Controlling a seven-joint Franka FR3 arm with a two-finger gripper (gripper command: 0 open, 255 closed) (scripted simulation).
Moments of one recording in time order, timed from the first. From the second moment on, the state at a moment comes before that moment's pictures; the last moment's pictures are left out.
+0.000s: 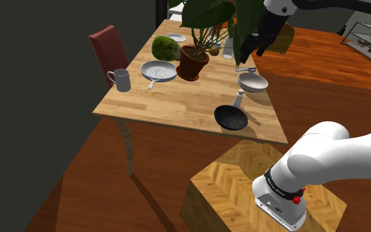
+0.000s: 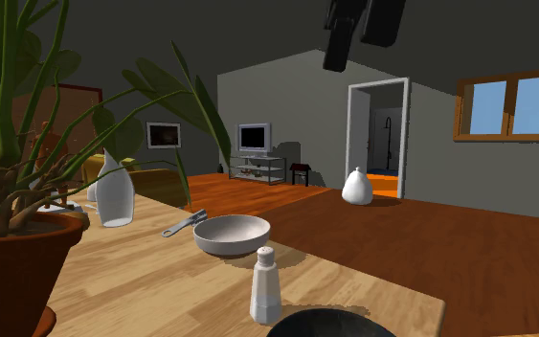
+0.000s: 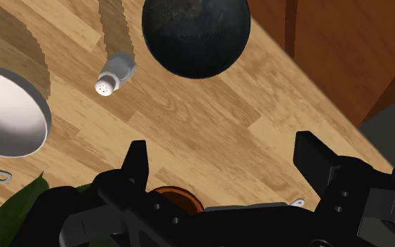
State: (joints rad) arm 0.02 -0.80 -0.05 -2.33 -0.12 1.70 0.01
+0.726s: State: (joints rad) arm -0.01 -0.64 -0.18 -2.44 -0.19 1.91 -0.11
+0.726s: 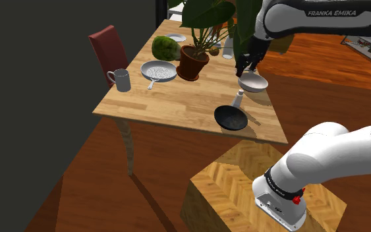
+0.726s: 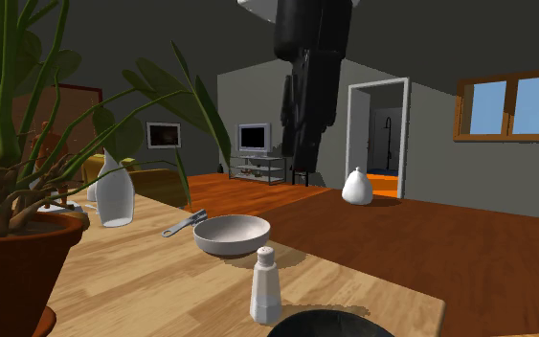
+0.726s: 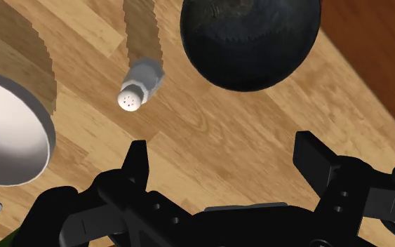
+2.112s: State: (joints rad) arm -0.05 -0.22 -0.38 -2.49 -0.22 2.30 -0.29
